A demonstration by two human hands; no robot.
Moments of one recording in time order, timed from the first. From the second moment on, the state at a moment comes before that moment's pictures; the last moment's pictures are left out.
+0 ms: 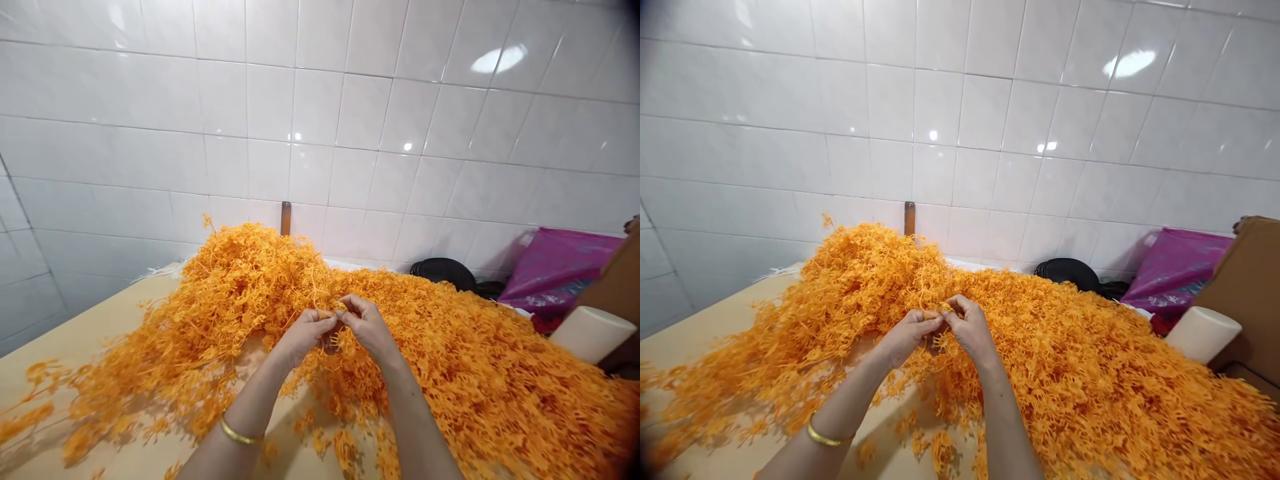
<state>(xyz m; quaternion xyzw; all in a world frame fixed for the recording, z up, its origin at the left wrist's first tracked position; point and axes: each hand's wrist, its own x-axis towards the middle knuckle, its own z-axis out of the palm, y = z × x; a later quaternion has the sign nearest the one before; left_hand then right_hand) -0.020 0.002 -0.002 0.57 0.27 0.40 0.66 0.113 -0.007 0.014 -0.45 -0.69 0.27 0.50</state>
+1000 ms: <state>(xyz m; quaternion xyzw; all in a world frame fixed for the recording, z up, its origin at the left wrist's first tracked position) -0.014 0.008 -0.007 0.55 0.35 0.46 0.60 0.112 0.001 0.001 -0.46 -0.63 0.34 0.52</state>
